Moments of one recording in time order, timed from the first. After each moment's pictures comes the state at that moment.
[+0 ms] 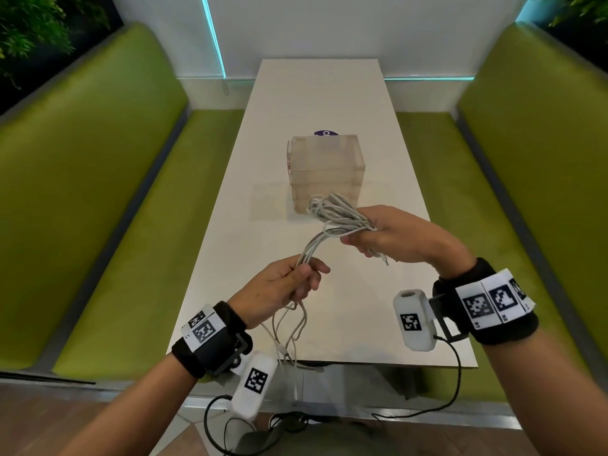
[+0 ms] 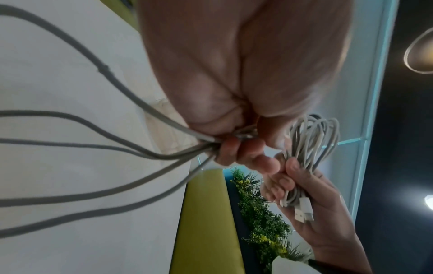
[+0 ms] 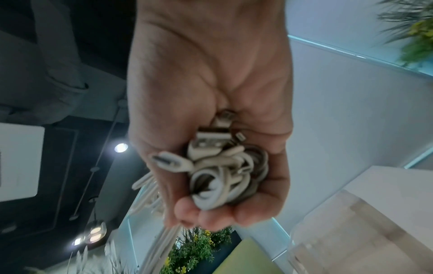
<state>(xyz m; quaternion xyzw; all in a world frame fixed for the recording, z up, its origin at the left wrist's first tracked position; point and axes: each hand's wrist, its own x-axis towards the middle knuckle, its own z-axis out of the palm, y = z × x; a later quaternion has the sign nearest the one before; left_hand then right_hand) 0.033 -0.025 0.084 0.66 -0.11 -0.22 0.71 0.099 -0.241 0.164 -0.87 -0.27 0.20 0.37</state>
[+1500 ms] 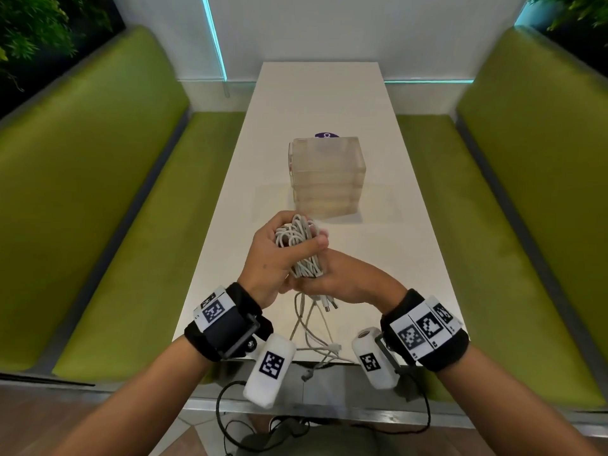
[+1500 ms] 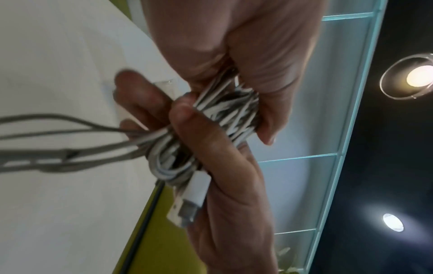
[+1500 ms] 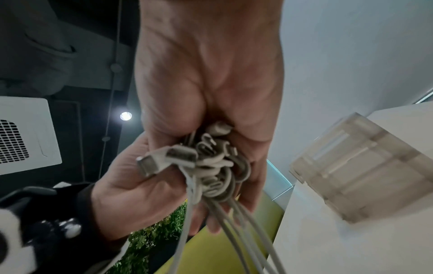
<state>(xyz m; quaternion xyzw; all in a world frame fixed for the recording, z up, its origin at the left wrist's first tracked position) 0.049 -0.041 0.122 0.61 0.00 -0.02 0.79 0.067 -0.179 0.115 -0.77 -0.29 0.30 0.49</state>
